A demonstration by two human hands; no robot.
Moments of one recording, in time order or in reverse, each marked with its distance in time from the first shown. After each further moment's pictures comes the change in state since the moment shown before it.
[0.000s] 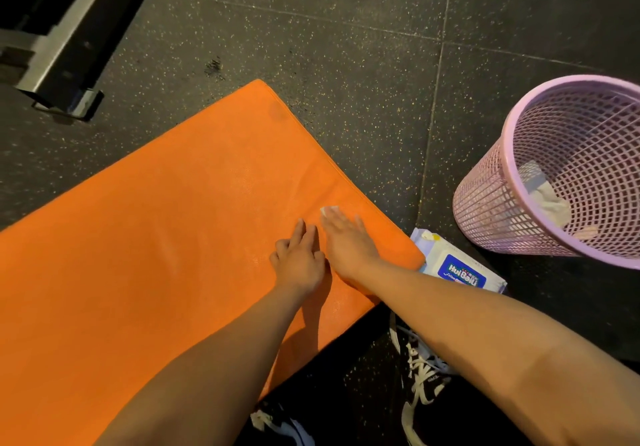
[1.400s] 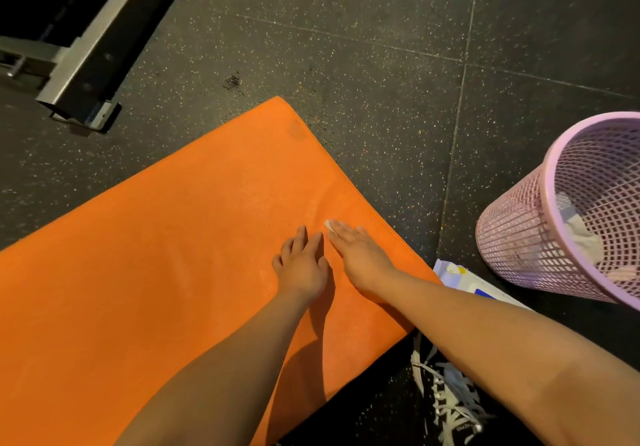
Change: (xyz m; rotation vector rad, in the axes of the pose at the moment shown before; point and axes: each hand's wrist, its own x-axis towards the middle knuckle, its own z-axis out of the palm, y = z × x) left_hand 0.041 -0.018 -0.022 -0.014 0.013 -0.023; right_hand 0.040 0.007 -0.008 0.004 0.008 -0.166
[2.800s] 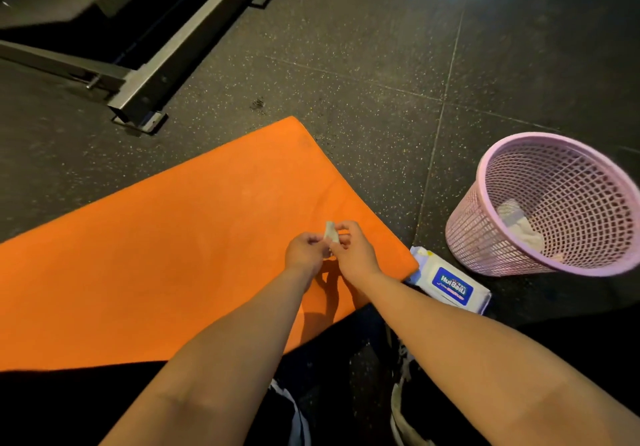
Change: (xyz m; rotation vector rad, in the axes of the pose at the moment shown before) left_hand -0.092 0.043 -0.028 -0.991 0.095 -0.212; right_hand -0.098 -0.074 -0.037 0.970 0.323 0.354
